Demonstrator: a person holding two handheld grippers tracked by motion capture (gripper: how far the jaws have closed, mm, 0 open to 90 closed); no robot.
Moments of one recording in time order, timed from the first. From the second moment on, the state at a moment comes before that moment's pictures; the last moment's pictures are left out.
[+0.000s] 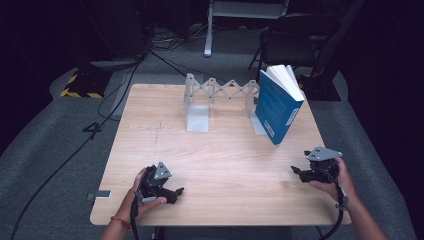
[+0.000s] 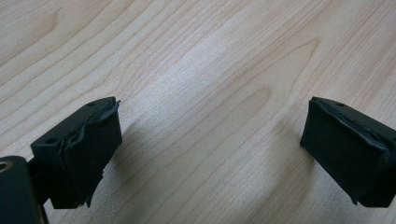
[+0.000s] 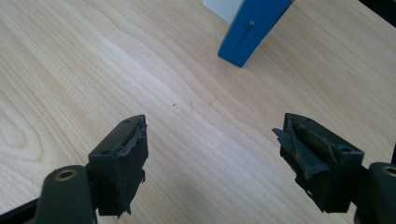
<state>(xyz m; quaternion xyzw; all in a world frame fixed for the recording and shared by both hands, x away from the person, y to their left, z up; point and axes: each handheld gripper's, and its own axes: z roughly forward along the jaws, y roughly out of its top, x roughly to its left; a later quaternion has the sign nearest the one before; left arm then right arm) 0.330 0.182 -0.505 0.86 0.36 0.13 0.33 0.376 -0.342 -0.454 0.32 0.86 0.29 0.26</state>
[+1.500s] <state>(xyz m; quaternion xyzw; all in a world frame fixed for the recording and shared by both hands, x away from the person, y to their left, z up) 0.331 0.181 -0.506 0.86 0.36 0.13 0.34 0.324 -0.421 -0.505 0.42 0.81 0.36 0.18</state>
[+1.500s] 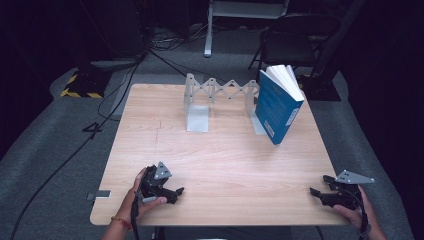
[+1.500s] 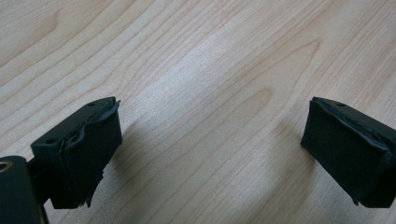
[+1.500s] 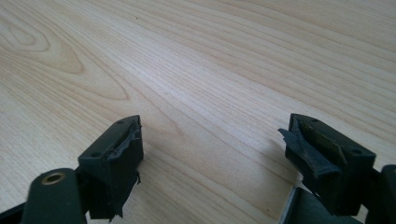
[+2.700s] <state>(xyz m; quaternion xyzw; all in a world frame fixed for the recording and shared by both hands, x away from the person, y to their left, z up) 0.334 0.180 -0.506 0.86 0.36 0.13 0.33 0.325 -0.421 -0.505 0.42 0.81 0.36 0.19</state>
